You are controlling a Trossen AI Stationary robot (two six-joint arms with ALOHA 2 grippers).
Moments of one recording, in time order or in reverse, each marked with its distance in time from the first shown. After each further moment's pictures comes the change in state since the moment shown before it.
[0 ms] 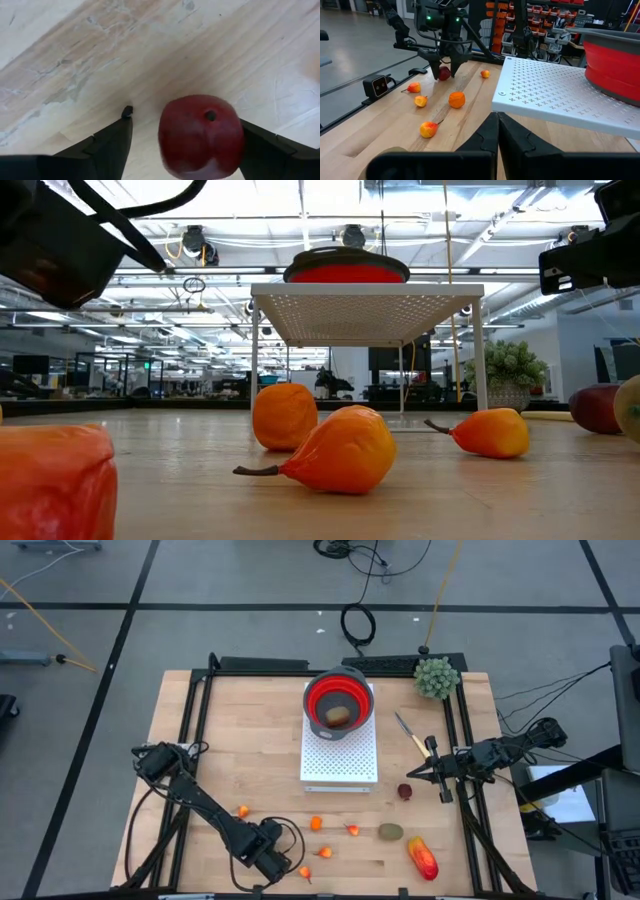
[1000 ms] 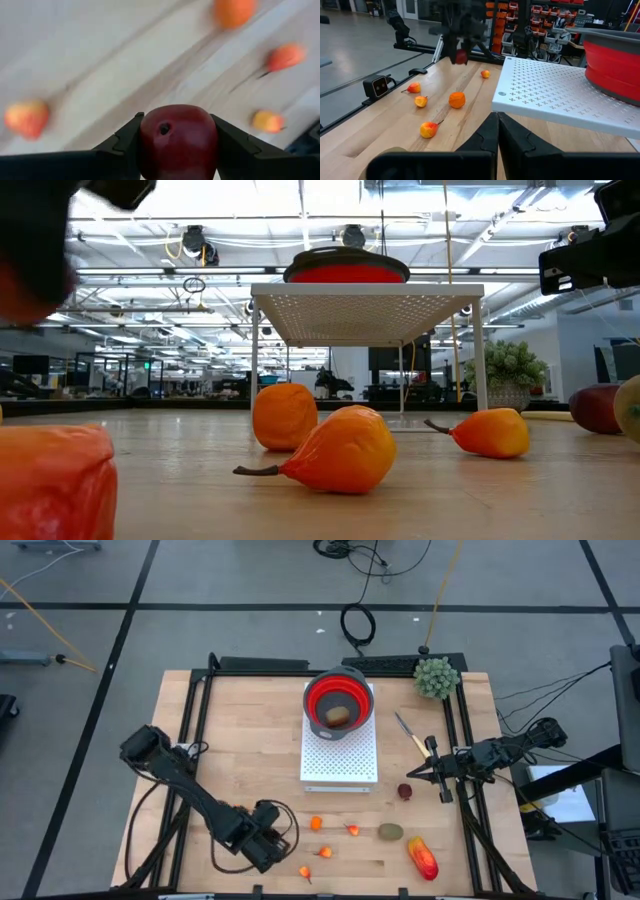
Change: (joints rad) left arm 0.014 -0.212 -0.002 -0.153 -0.310 0.103; right arm 0.000 0.000 0.000 0.000 0.000 0.002
